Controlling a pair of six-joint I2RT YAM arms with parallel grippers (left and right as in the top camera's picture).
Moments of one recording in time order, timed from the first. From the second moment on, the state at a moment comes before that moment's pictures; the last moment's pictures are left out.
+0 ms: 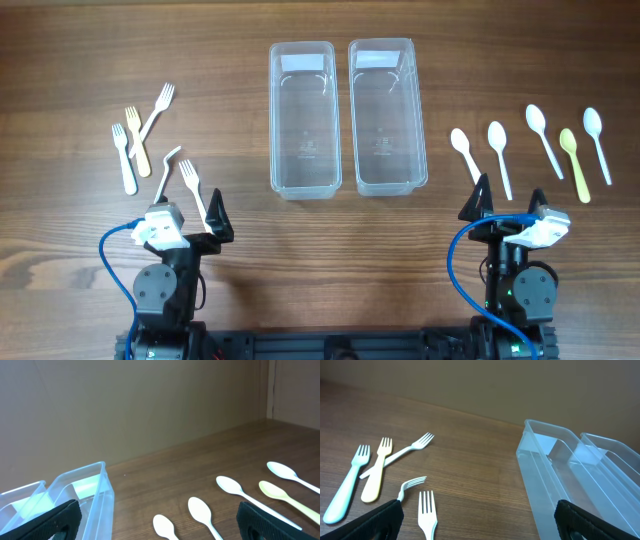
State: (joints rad) left arm -0.07 0.07 0.04 -0.13 -0.07 -0.26; right arm 0.04 0.02 0.01 0.03 0.23 0.25
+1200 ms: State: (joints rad) left arm -0.07 0.07 0.04 -0.13 -0.07 -0.26; right arm 0.04 0.07 0.01 0.02 0.19 0.21
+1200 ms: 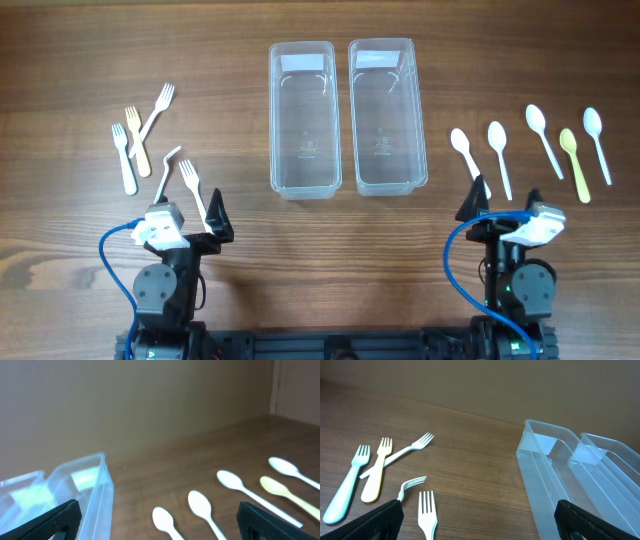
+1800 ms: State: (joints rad) left arm -0.07 0.07 0.04 -0.13 -0.08 -0.26; right arm 0.04 0.43 0.04 0.17 0.11 0.03
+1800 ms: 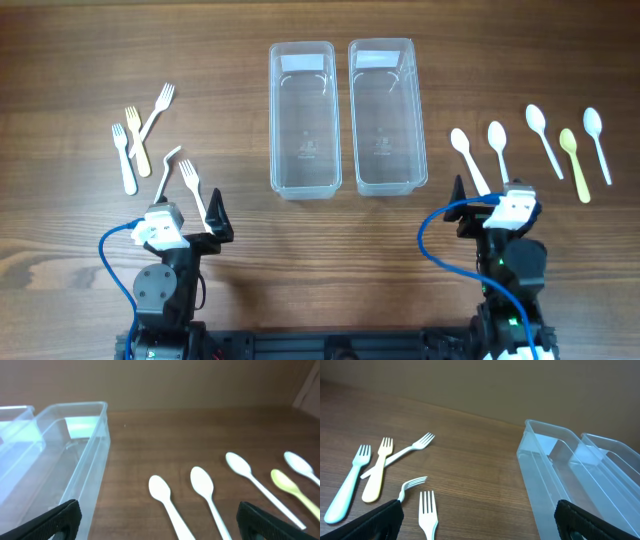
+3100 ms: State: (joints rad) left arm -0.07 0.07 0.04 -0.13 -0.08 -0.26; right arm 0.04 1.19 1.08 -0.72 -0.09 -0.07
